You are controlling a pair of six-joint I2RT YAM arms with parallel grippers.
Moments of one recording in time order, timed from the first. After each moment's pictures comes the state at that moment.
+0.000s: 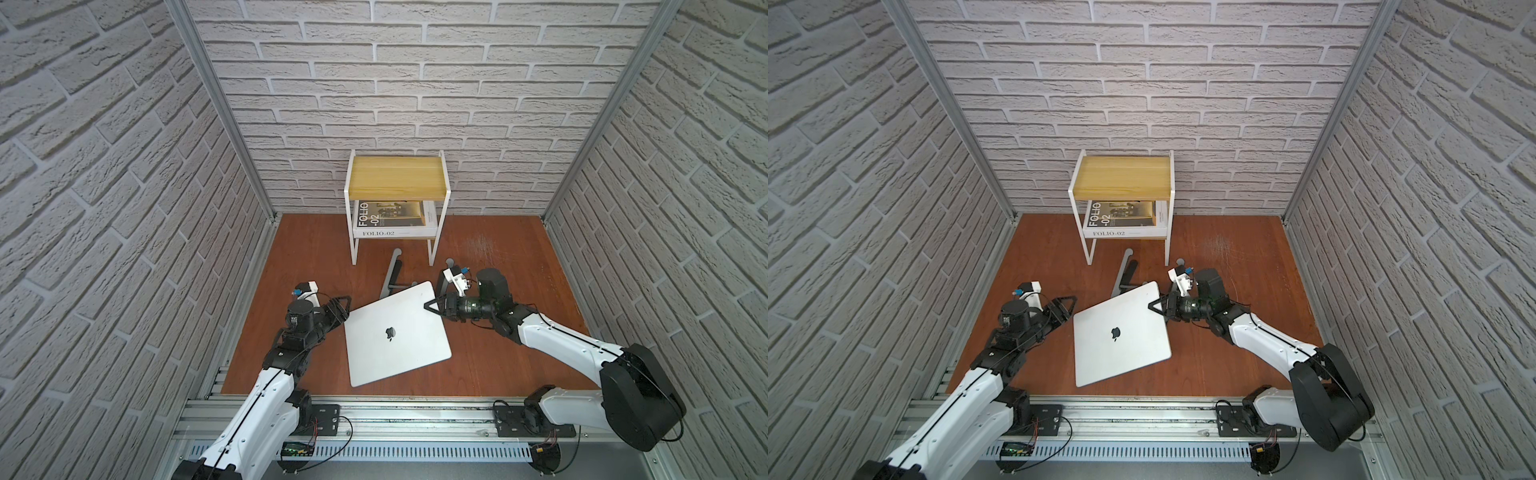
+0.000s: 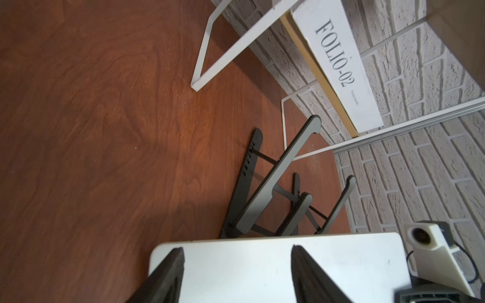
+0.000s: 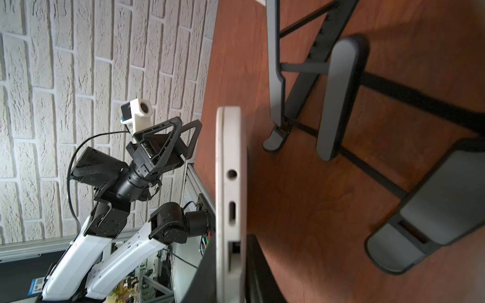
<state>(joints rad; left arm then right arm) -0.12 0.72 0.30 -0.01 0.26 -0.78 0.51 1.30 0.65 0.12 -0.73 0.87</state>
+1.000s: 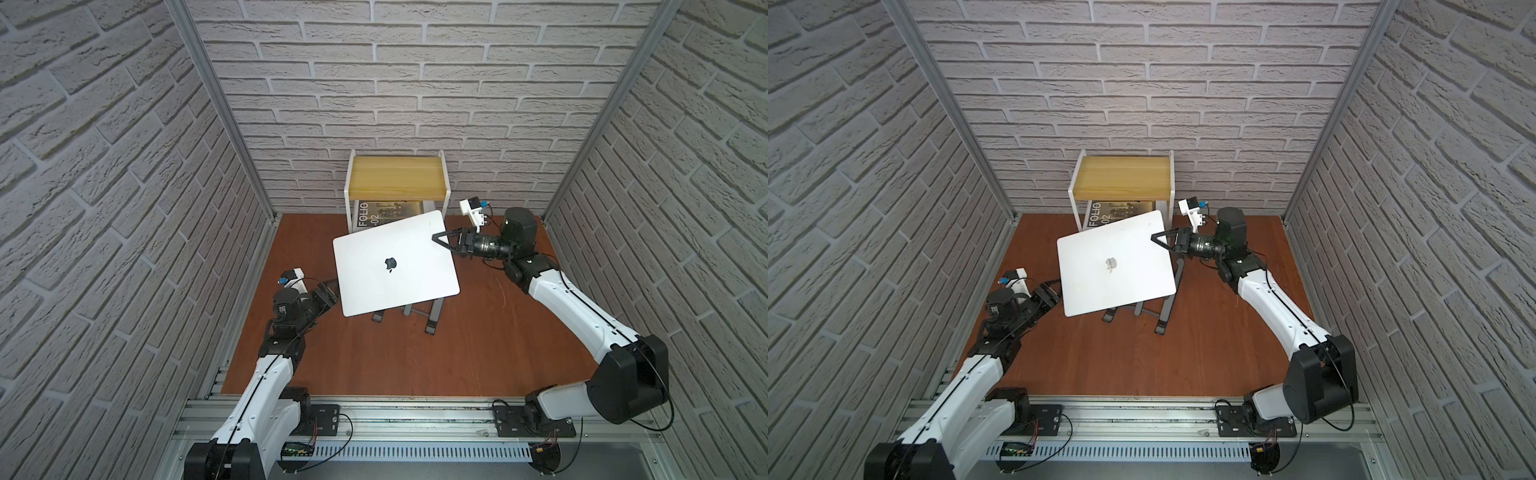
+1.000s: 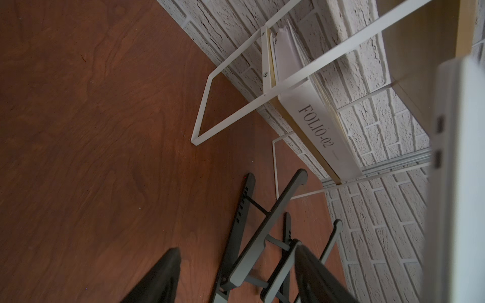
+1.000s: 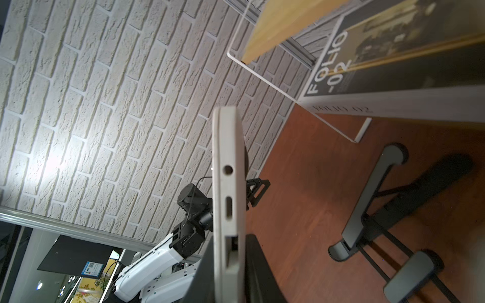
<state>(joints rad) 0.03 0.84 0.36 0.13 0.35 -0.78 0.35 1.45 1.25 0.08 -0.97 0.90</state>
